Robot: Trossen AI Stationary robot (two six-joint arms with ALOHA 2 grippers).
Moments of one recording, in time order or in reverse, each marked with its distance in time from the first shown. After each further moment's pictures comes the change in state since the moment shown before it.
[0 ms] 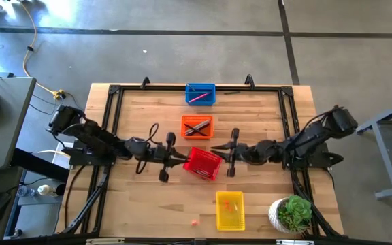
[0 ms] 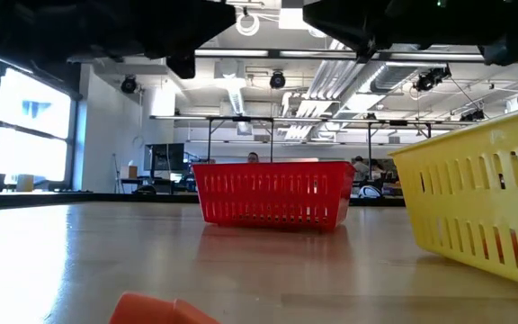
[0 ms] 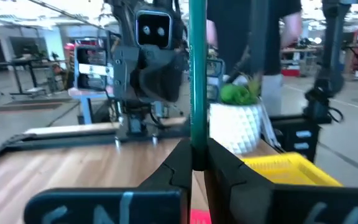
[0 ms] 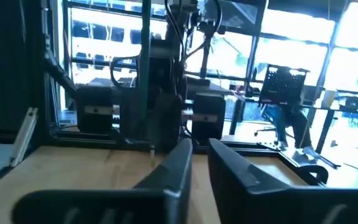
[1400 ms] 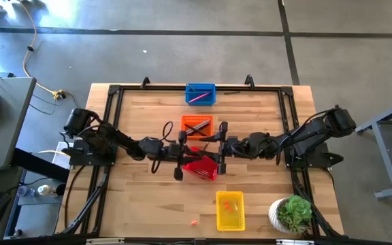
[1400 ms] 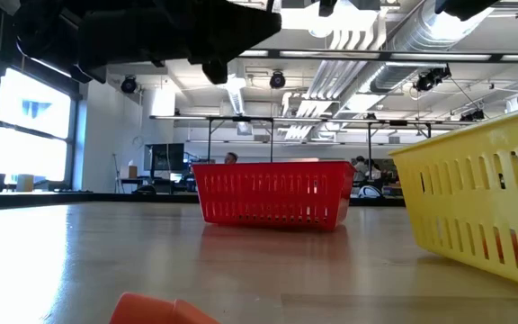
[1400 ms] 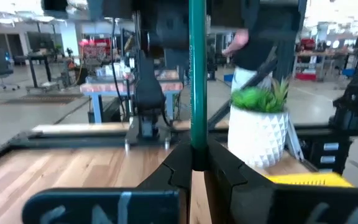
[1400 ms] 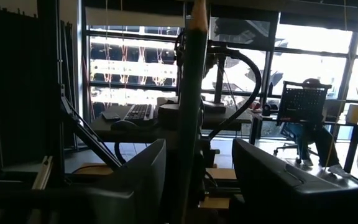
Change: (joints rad) left arm 0.050 0.178 0.183 -0.003 -0.006 -0.027; right arm -0.053 0.016 0.295 -0.206 -0.119 0.044
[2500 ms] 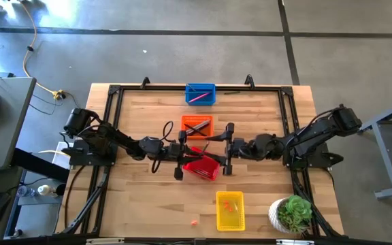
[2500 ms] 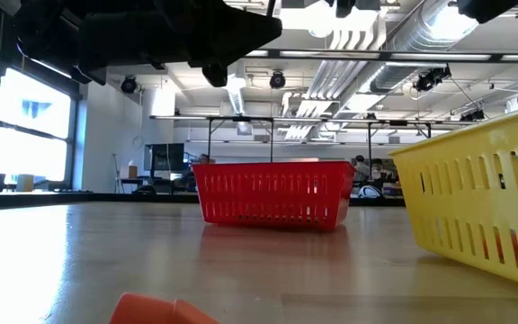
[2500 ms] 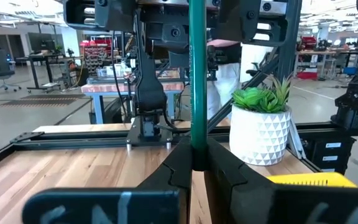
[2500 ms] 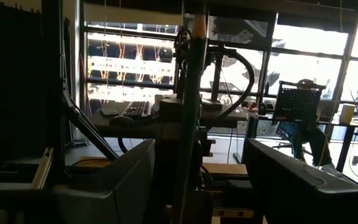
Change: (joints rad) left arm 0.000 -0.003 0.000 -0.003 0.002 0.008; right arm 0.032 -0.074 -0.082 0.004 0.048 -0.025
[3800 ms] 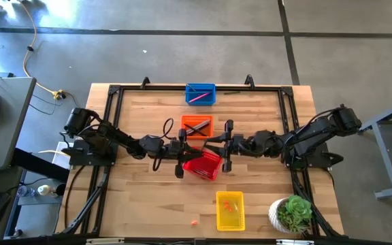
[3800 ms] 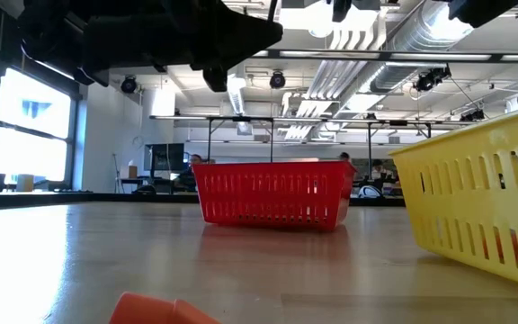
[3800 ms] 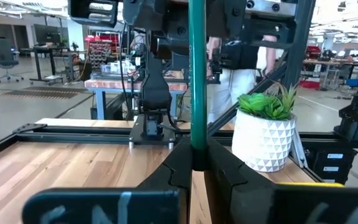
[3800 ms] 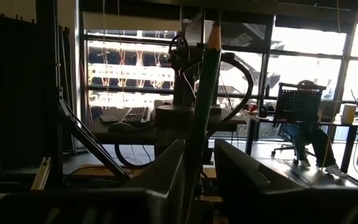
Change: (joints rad) left arm 0.021 0.000 0.000 0.003 -0.001 -0.061; right arm -0.046 0.001 -0.003 0.018 -0.049 0.031
